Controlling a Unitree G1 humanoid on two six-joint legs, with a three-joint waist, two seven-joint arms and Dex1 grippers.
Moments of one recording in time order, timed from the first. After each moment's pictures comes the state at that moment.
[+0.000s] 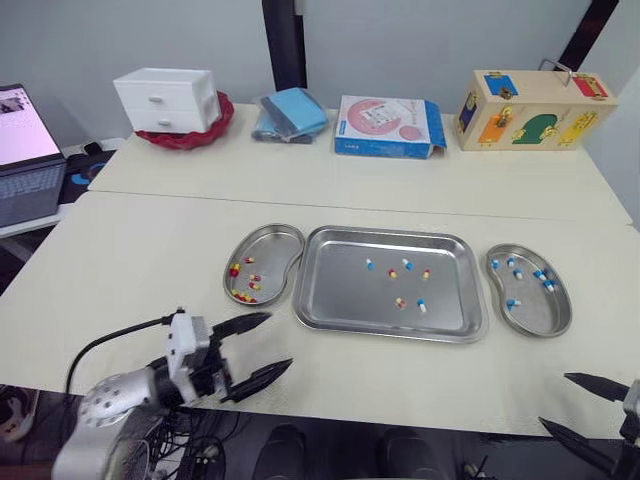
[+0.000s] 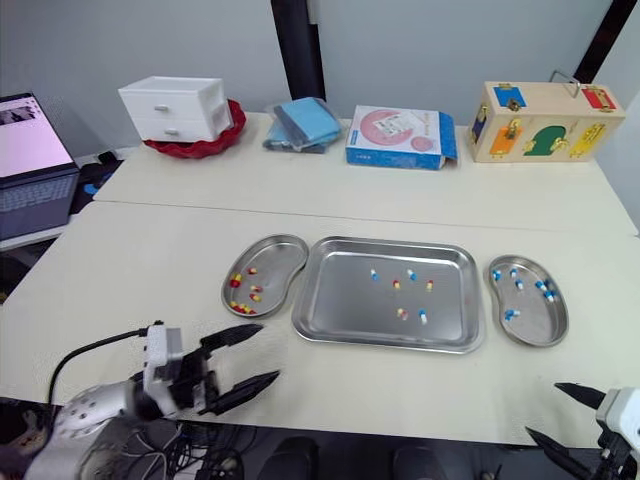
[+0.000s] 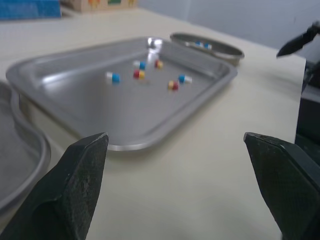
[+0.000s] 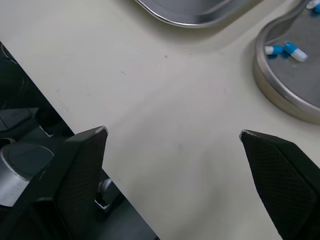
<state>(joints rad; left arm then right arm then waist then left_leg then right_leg) 0.22 0.51 0.16 -0.34 -0.53 0.11 -1.10 0.80 -0.65 -0.66 -0.46 0.38 0.10 1.13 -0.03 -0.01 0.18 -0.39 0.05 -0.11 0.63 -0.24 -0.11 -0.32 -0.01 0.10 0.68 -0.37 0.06</state>
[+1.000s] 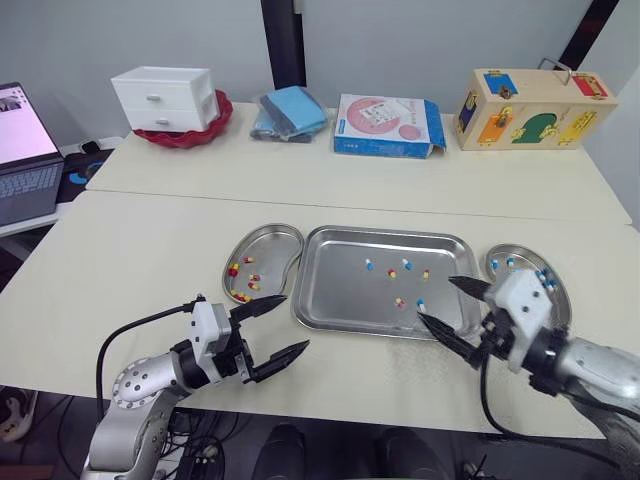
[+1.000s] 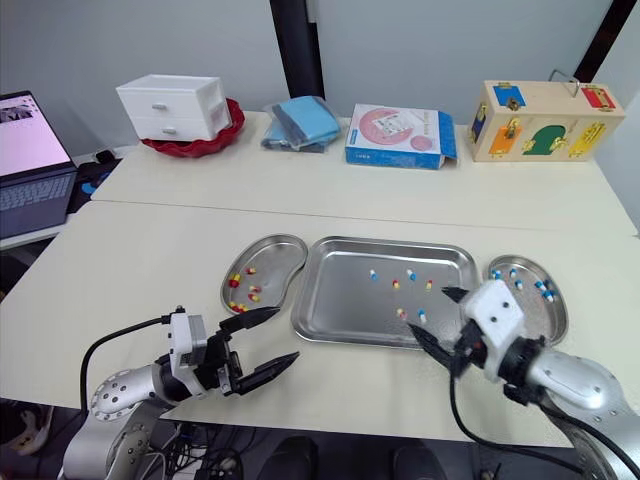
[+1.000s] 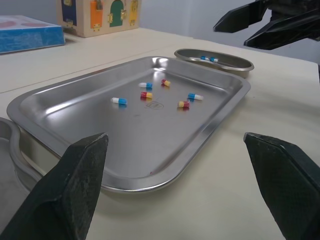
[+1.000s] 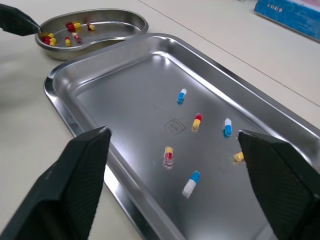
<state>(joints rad) 0.15 0.50 0.09 -0.26 -0.49 0.03 -1.06 0.01 -0.65 -0.09 -0.83 0.47 0.83 0.47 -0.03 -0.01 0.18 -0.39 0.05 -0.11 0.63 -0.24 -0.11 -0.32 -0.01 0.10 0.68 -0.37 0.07</state>
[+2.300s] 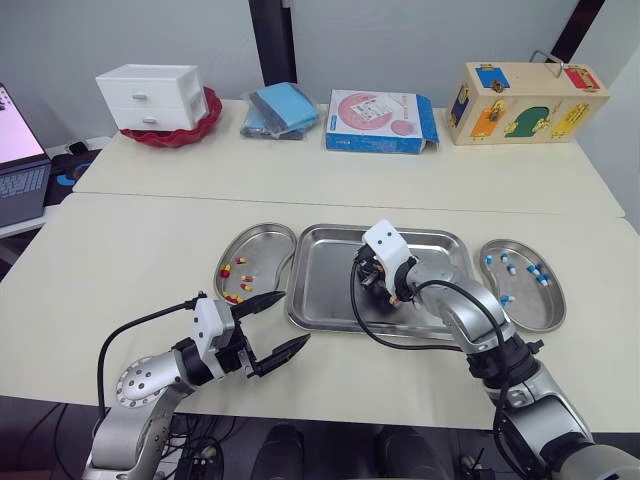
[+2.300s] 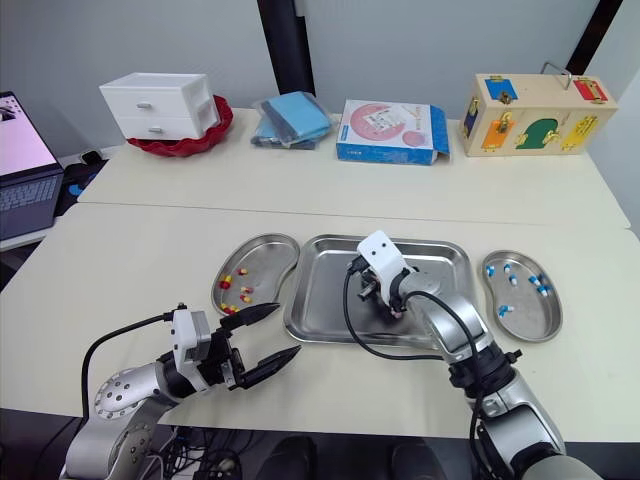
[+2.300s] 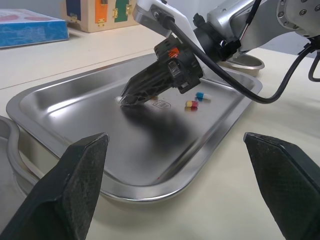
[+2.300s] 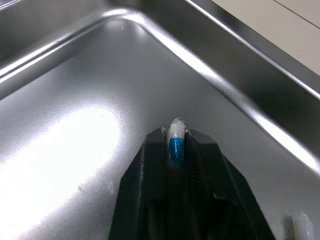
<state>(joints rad) 0.15 0.51 0.08 -0.27 -0.49 0.03 -0.99 -0.60 -0.28 0.36 -0.11 0.12 0.96 0.33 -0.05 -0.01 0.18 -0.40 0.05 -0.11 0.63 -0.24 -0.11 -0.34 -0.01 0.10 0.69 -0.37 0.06</state>
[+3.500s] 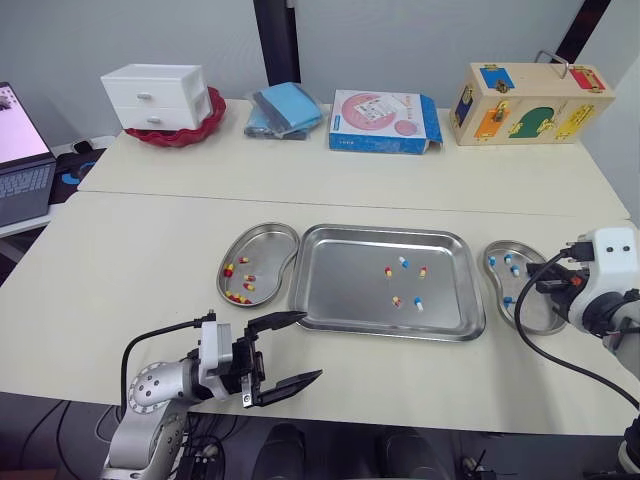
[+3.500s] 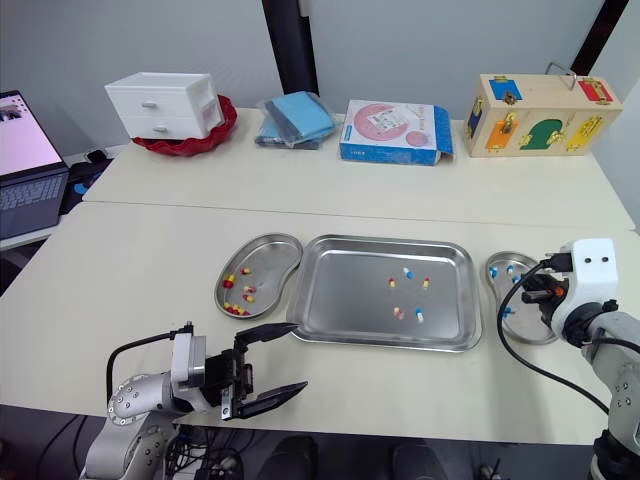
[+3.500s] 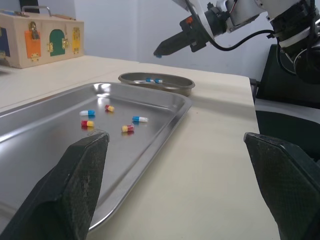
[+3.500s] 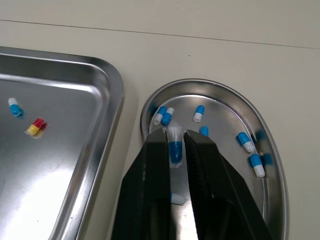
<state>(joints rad) 0.14 0.46 0.02 -0.19 -0.54 -0.14 -1.26 -0.17 -0.53 -0.56 -0.67 0.36 1.33 0.37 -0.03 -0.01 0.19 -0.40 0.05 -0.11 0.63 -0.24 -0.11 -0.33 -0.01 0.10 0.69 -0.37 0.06</state>
